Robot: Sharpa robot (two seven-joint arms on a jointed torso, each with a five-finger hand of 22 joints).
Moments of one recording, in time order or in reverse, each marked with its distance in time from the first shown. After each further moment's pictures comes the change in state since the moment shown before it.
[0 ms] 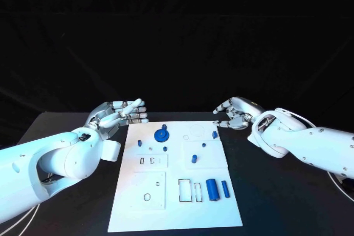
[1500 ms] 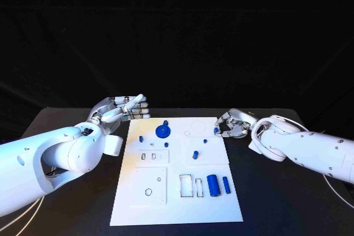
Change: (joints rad) left arm 0.000 0.007 0.000 -0.013 0.002 0.004 -0.001; left_hand 0.000 0.000 0.000 -0.005 0.000 0.000 0.000 0.000 0.000 0.000 0.000 0.000 0.000 0.000 0.000 0.000 0.000 0.000 0.000 0.000 0.000 -0.001; right arm -0.073 0.079 -0.005 -0.152 0.042 0.128 0.053; right_hand 0.037 0.011 0.014 -0.025 0.011 0.007 0.000 -0.004 0.000 0.000 0.000 -0.004 0.000 0.000 0.000 0.000 0.000 0.000 0.000 0.000 -0.004 -0.001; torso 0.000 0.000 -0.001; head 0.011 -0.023
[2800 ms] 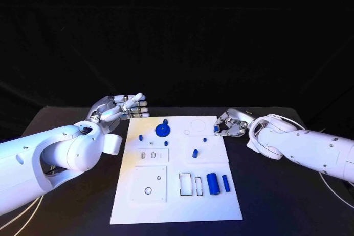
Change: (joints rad) left arm 0.000 -0.002 0.000 -0.001 0.000 0.001 -0.002; left_hand 0.000 0.000 0.000 0.000 0.000 0.000 0.000 0.000 0.000 0.000 0.000 0.000 0.000 0.000 0.000 0.000 0.000 0.000 0.000 0.000 0.000 0.000; right arm -0.004 0.025 0.000 -0.031 -0.006 0.014 -0.007; right_hand 0.011 0.051 0.037 -0.025 -0.084 0.101 -0.033 0.035 0.017 0.020 -0.020 0.024 0.000 0.000 -0.011 0.000 0.000 0.000 -0.004 -0.004 0.002 0.000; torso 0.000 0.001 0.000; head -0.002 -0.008
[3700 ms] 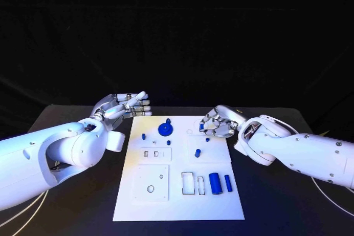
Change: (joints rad) left arm 0.000 0.002 0.000 -0.013 0.000 0.002 -0.004; left_hand 0.000 0.000 0.000 0.000 0.000 0.000 0.000 -0.004 0.000 0.000 0.000 0.000 0.000 0.000 0.000 0.000 0.001 0.000 0.000 0.000 0.000 0.000; right arm 0.020 0.001 0.004 0.240 -0.009 -0.115 -0.074; right_hand -0.037 0.010 0.014 -0.002 0.075 0.030 -0.016 0.018 0.014 0.007 -0.021 0.009 0.000 0.000 -0.014 0.000 0.001 0.000 -0.002 -0.020 0.019 0.000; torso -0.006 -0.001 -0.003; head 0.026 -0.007
